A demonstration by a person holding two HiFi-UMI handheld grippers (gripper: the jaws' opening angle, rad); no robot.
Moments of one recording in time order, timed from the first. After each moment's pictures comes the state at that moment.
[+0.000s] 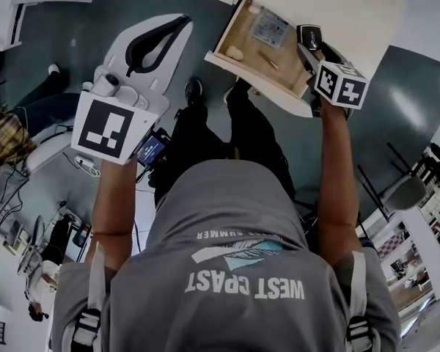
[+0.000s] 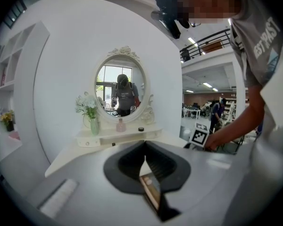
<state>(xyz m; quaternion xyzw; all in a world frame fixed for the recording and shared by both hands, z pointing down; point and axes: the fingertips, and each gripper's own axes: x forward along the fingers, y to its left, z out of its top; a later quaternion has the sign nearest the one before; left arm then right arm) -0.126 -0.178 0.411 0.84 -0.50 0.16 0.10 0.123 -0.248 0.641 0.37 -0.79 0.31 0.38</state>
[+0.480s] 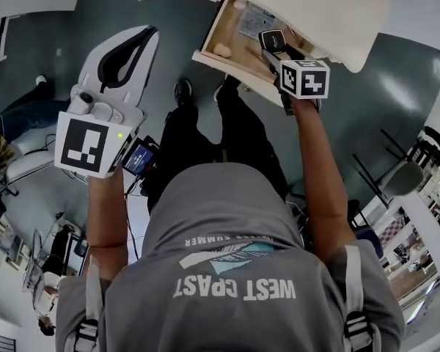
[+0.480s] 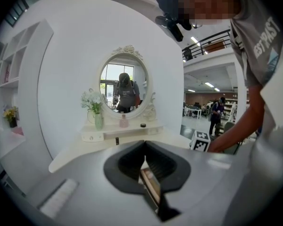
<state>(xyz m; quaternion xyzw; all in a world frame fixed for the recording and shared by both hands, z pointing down) -0.151 -0.164 0.430 0.84 -0.51 0.16 0.10 0.088 -0.196 0.700 0.33 -0.77 0.33 0.43</state>
